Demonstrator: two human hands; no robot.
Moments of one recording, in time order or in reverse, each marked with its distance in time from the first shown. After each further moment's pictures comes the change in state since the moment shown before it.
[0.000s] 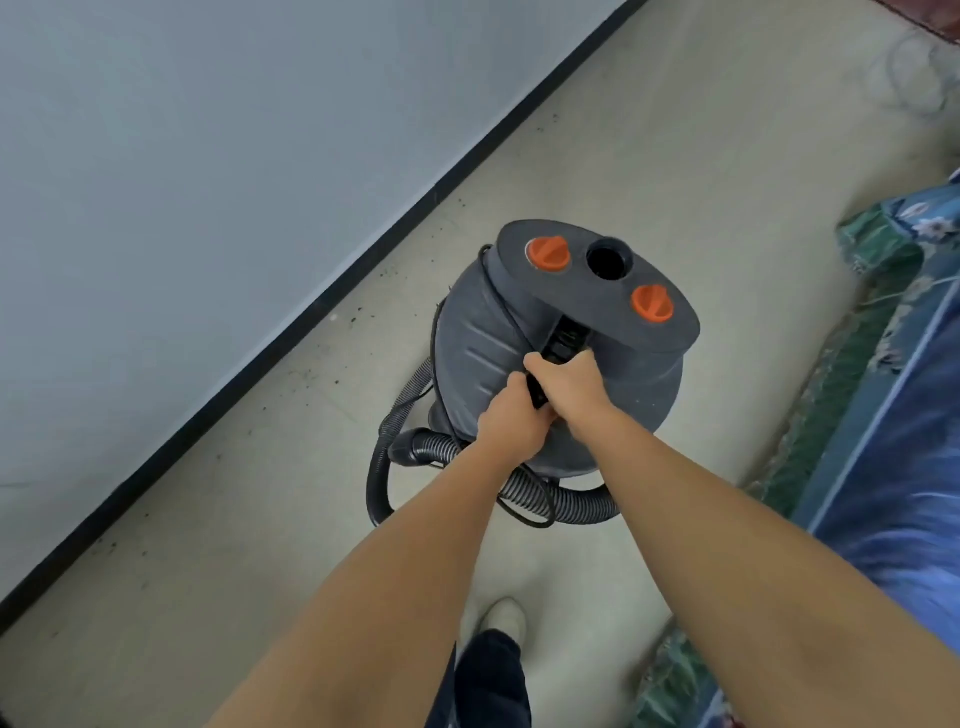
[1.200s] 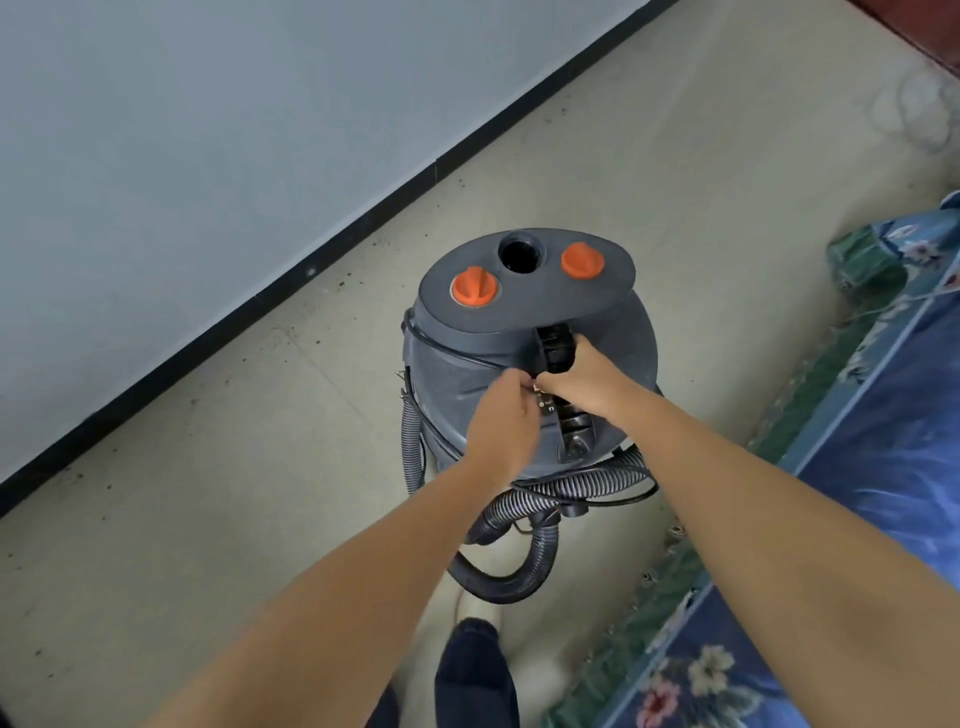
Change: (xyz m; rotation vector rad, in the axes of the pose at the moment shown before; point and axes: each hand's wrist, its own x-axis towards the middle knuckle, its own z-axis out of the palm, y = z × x) left_hand -0.064 0.013 0.080 -0.127 0.240 0.073; right_hand -0.013 0.035 -0.101 -0.555 -0.311 -0.218
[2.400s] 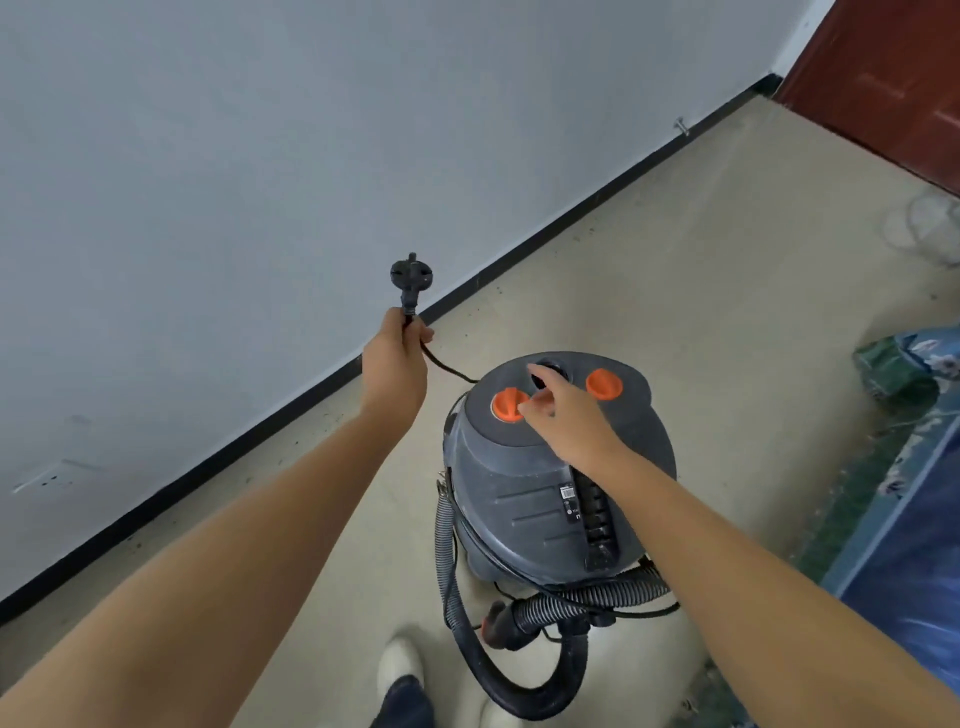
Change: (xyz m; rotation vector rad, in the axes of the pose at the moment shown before) left_hand 0.046 0.058 -0.196 -0.193 0.534 0.125; right_hand -0.022 -0.111 -0.011 -0.119 0.100 -0.358
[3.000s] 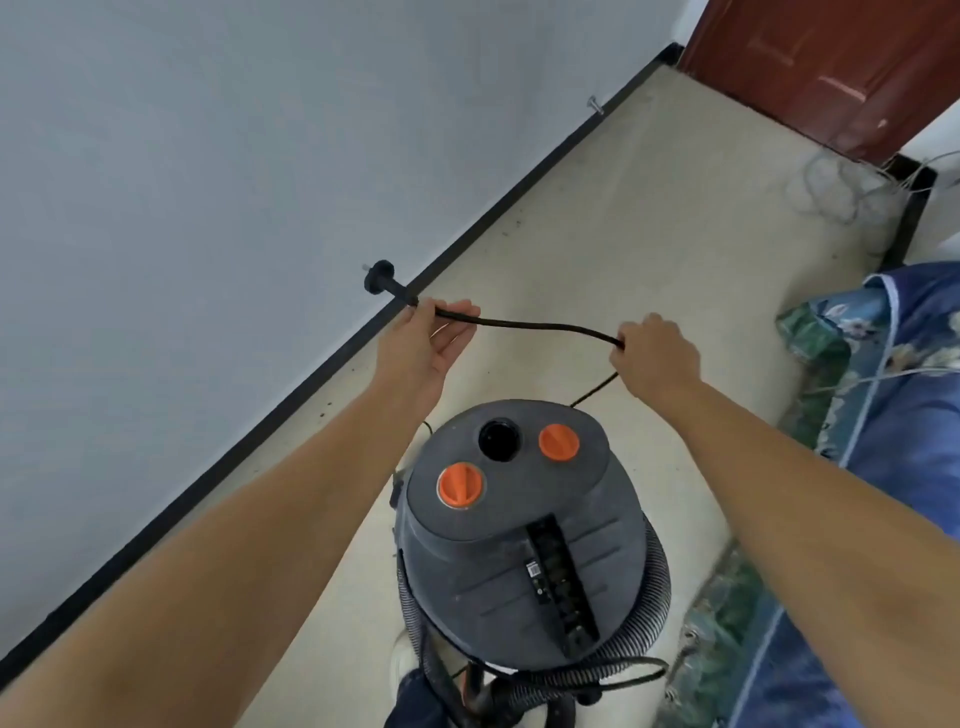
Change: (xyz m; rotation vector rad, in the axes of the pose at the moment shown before) left_hand 0.102 0.070 0.104 -0.991 -0.310 -0.546; right_hand 0.116 0.065 -0.144 -0.773 0.268 0.338
